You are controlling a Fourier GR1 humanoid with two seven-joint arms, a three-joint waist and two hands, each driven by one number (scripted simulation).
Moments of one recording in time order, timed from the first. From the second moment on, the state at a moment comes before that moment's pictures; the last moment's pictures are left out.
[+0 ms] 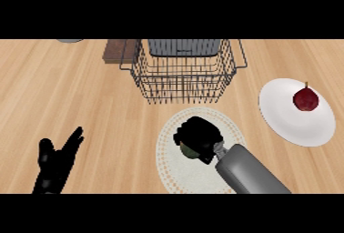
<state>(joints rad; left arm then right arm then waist) 0.12 0.30 -0.10 -1.42 0.16 0.09 0.23 -0.48 -0.12 0.61 -1.21 1.16 0.36 -0.16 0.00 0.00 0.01</state>
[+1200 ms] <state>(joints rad) 0.06 0.28 -0.11 -1.42 0.12 0.05 0.26 -0.51 0.00 0.68 -1.36 0.95 0.02 0.74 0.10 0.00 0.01</state>
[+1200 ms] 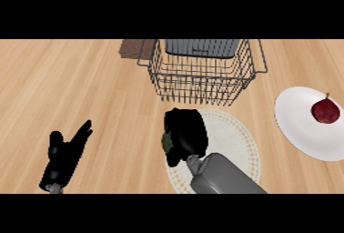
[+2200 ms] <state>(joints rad) 0.06 0.26 -0.11 -1.42 0.11 0.06 0.30 -1.15 -0.01 0.55 -1.40 0.91 -0.38 1.18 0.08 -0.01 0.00</state>
